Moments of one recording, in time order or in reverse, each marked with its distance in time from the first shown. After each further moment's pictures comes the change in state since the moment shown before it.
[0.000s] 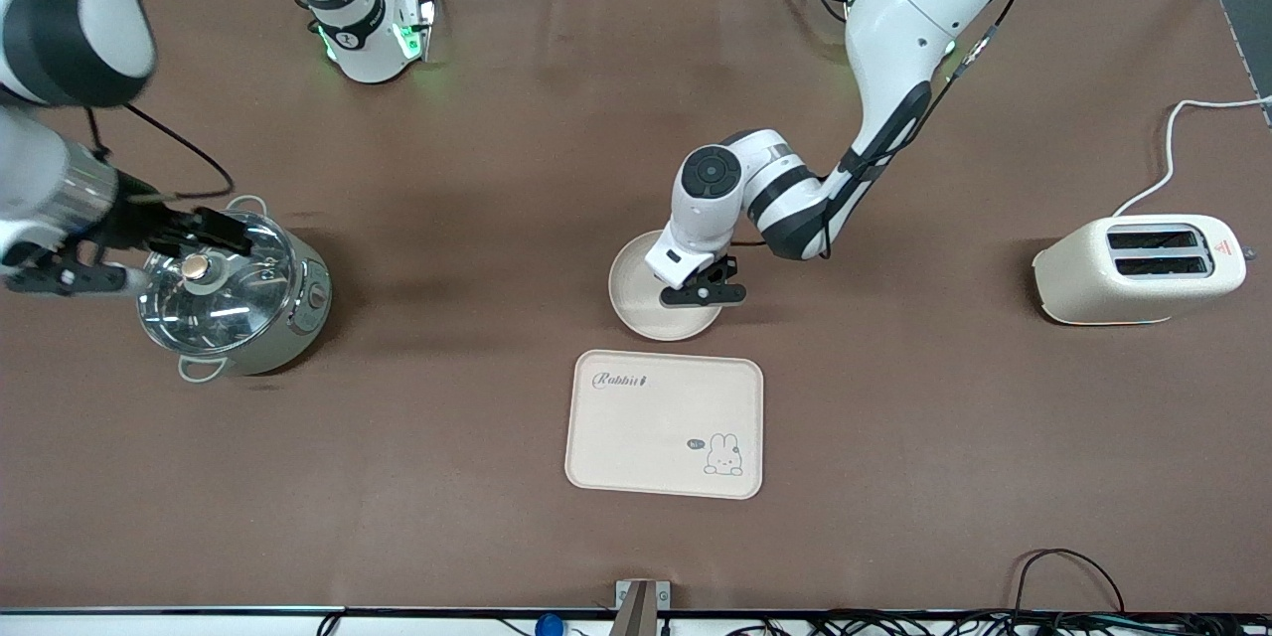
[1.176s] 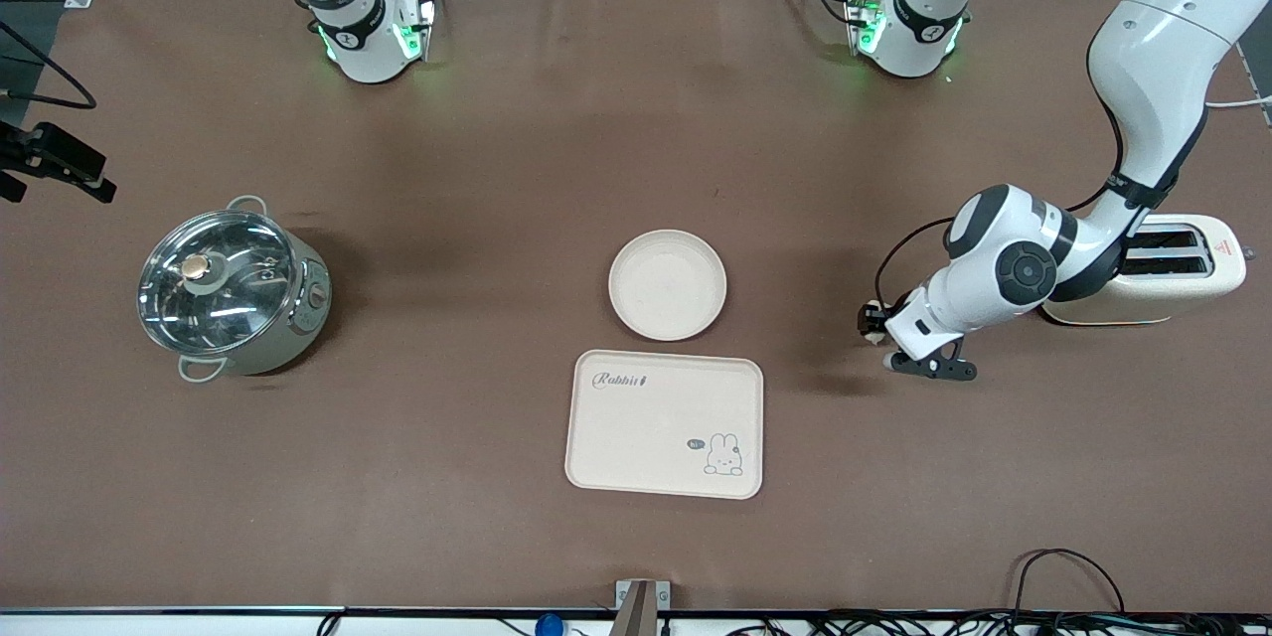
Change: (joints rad) left arm 0.834 -0.002 -0.329 -0.154 0.008 -0.067 0.682; right arm -0.096 -0.092 0.030 0.097 -0.082 -0.061 -0.066
